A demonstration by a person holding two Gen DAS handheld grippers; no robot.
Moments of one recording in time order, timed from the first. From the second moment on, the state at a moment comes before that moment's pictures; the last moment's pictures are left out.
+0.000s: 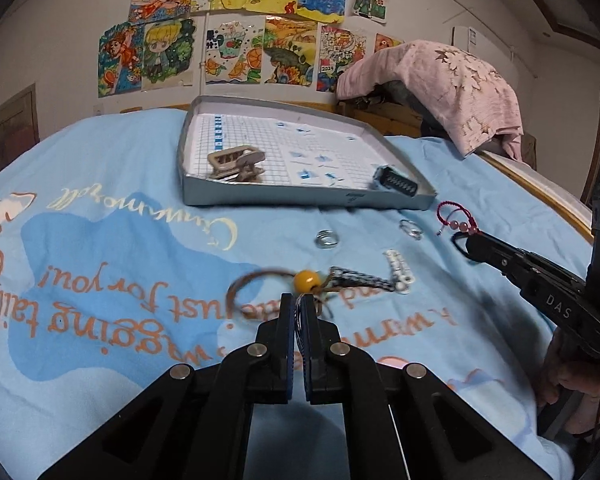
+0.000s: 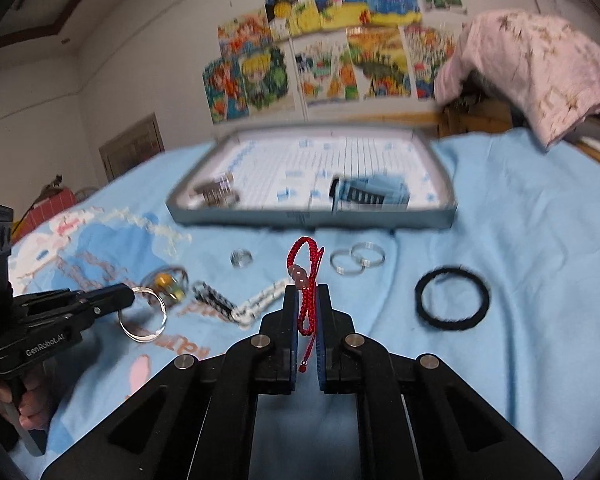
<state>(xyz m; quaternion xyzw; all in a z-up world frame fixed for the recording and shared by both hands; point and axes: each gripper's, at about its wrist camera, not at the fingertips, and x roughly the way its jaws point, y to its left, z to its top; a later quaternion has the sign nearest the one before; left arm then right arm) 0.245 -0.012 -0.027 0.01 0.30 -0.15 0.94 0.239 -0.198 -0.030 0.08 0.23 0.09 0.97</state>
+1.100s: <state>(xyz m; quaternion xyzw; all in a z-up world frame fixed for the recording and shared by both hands) 0.269 -0.046 0.048 -0.02 0.26 -0.15 0.95 0.254 -0.225 0.005 0.11 0.17 0.11 0.97</state>
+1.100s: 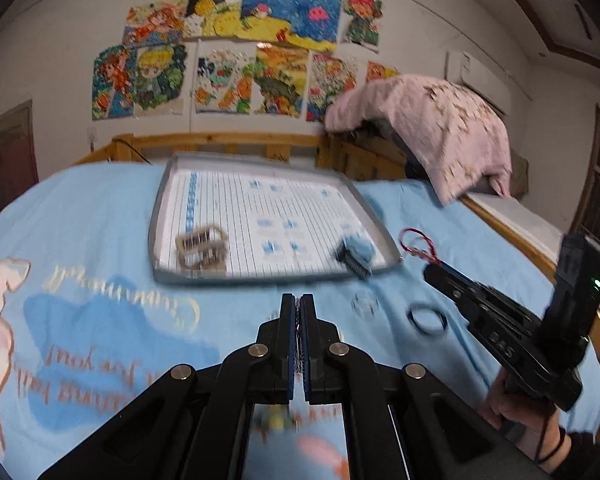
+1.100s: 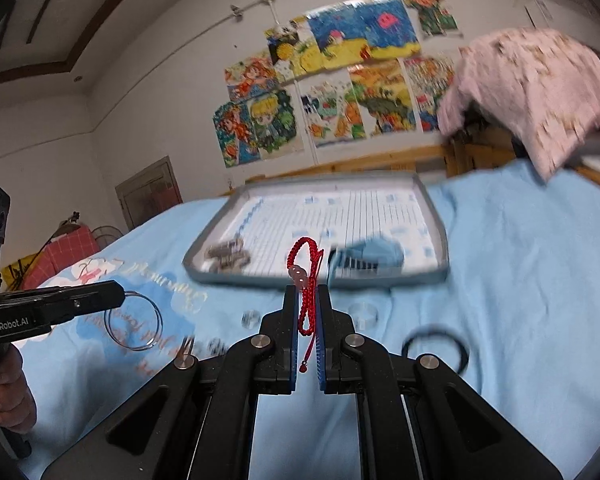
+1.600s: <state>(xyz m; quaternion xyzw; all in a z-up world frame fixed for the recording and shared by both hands) 0.416 -0.085 0.006 -0.08 0.28 -0.14 0.94 0.385 -0.291 -0.011 0.17 0.23 0.07 0.96</state>
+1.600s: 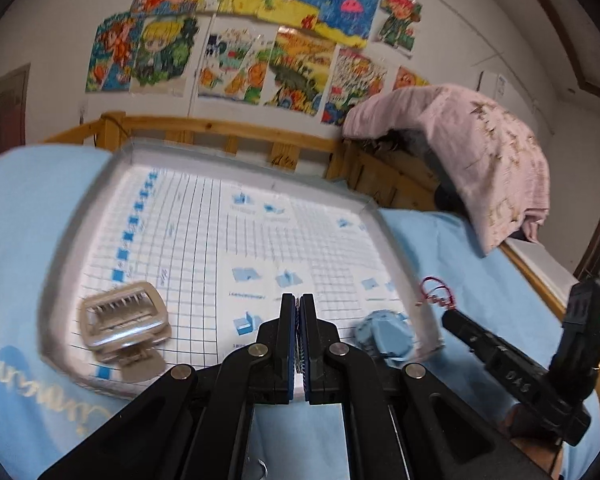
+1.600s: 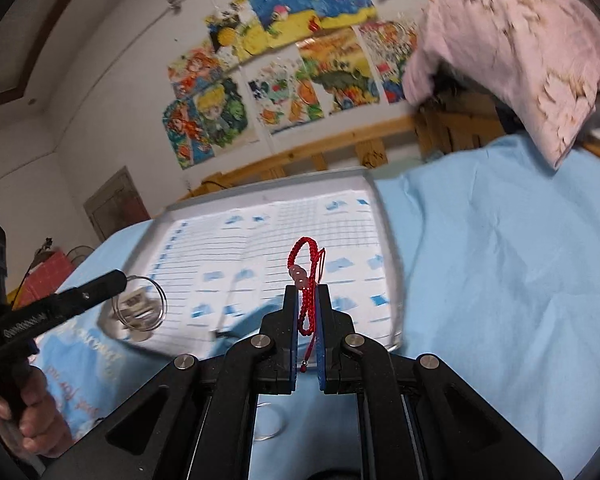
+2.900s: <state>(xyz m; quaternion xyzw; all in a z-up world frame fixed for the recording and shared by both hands) 0.331 -0.038 0.057 -0.14 0.19 -0.05 0.97 0.328 -0.291 0.019 0.12 0.10 0.03 0.99</state>
